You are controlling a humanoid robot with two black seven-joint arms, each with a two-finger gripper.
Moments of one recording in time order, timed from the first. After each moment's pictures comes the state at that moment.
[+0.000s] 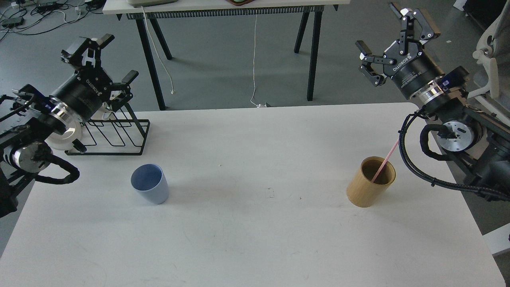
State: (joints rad) left arm -0.77 0.65 -0.43 -0.86 0.13 -0.49 -0.49; right arm 0.85 -0.46 0.56 0.82 -0.11 0.49 0.49
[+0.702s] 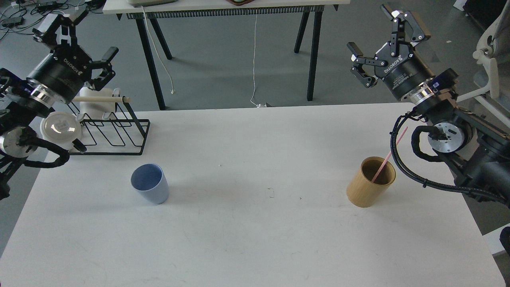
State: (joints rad) left arm -0.83 0.66 -0.53 -0.81 0.13 -0.49 -0.49; right arm 0.85 -0.43 0.57 0.83 -0.11 0.49 0.49
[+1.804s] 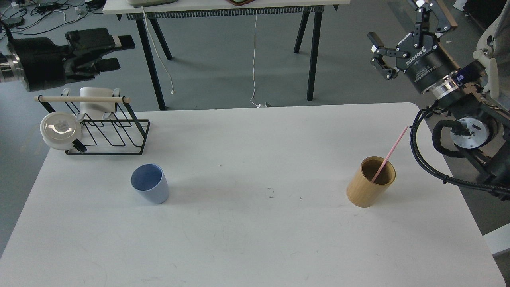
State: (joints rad) left arm -1.35 1.03 0.13 -1.19 0.91 -0.49 -0.49; right arm 0.85 -0.53 0.60 0.87 -0.11 0.49 0.49
